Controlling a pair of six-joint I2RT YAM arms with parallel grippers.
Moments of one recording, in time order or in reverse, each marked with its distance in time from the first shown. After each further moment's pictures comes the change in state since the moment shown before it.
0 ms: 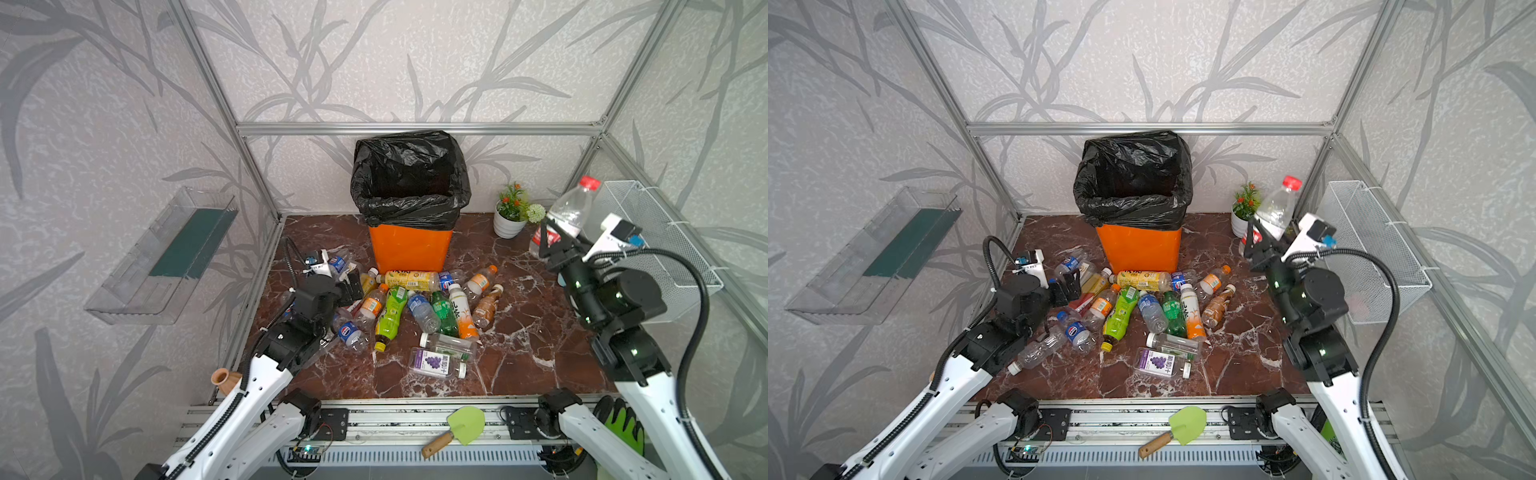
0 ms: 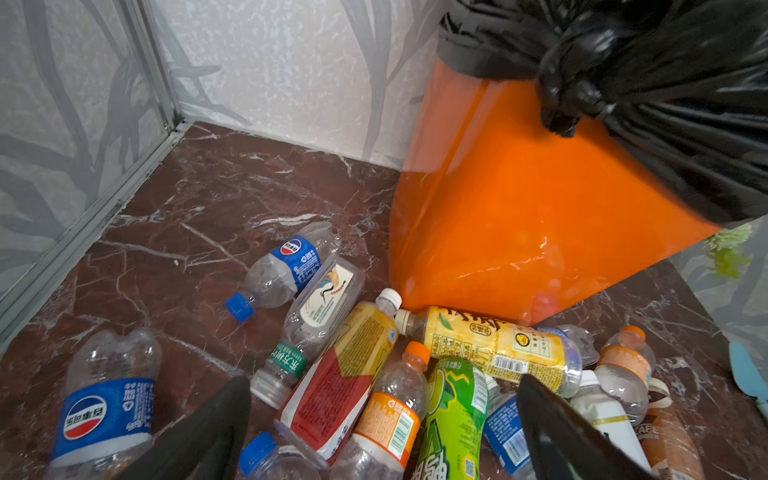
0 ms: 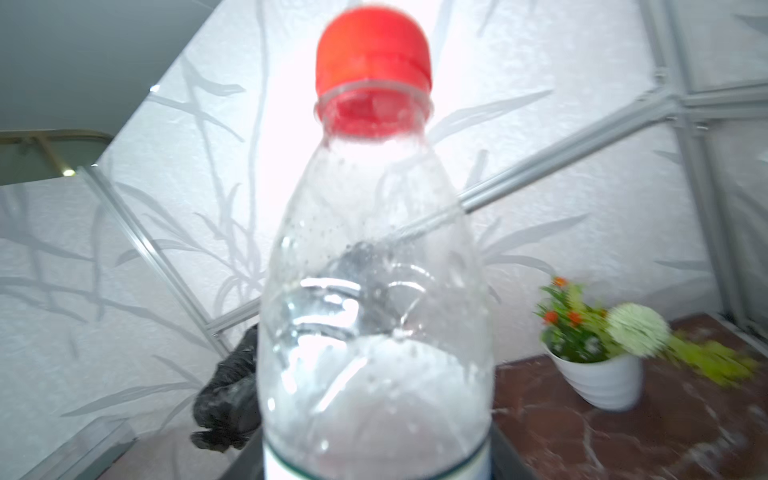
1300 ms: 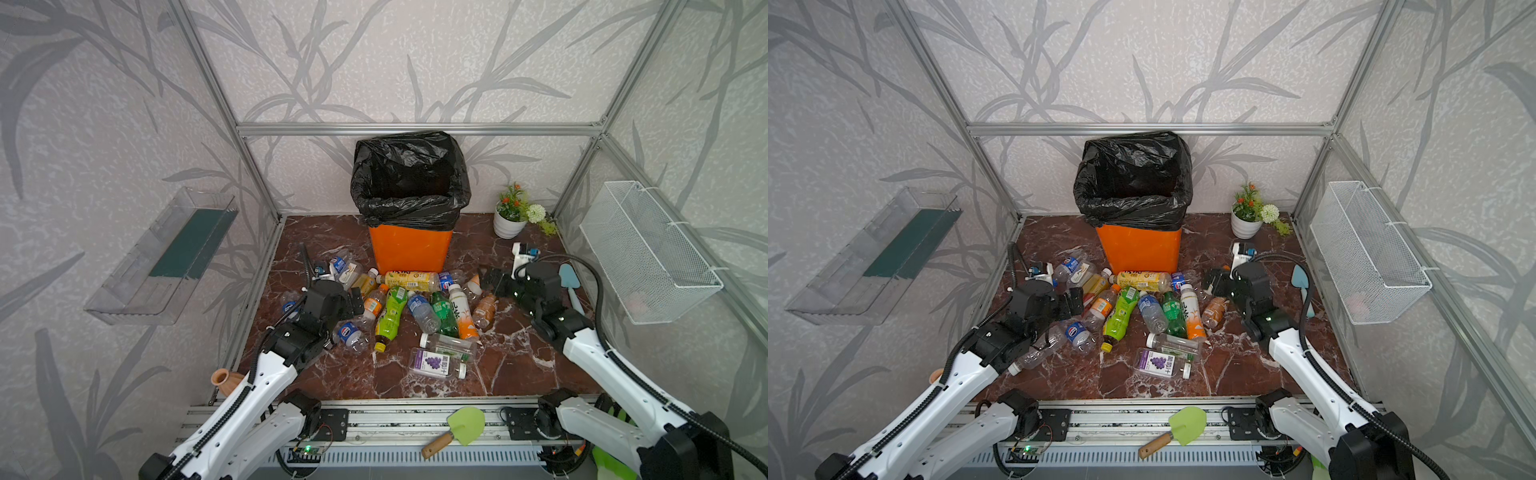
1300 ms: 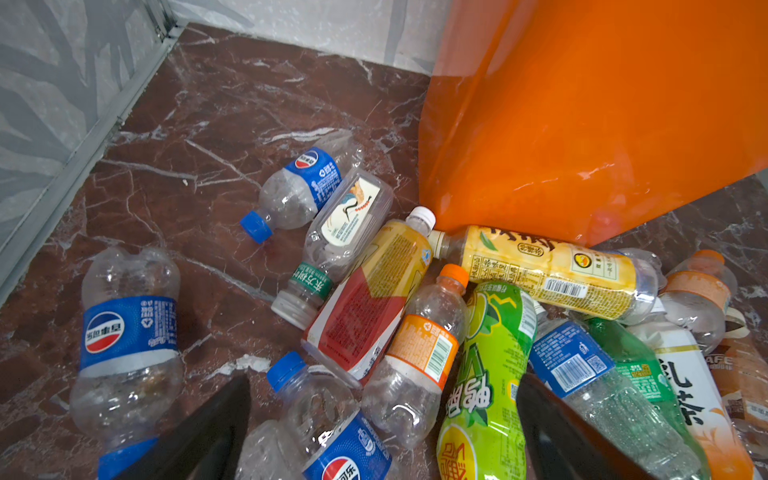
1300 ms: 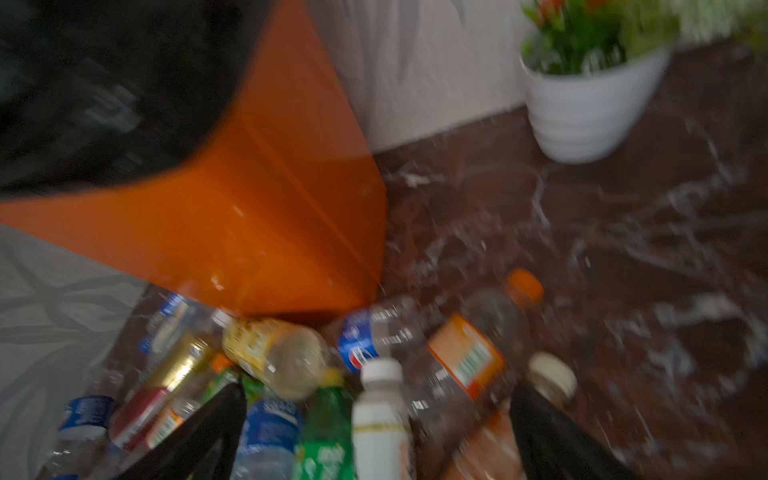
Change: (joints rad) left arm 0.000 0.034 -0.044 -0.138 0.040 -0.019; right arm 0.026 0.124 -0.518 -0.099 -0.019 0.024
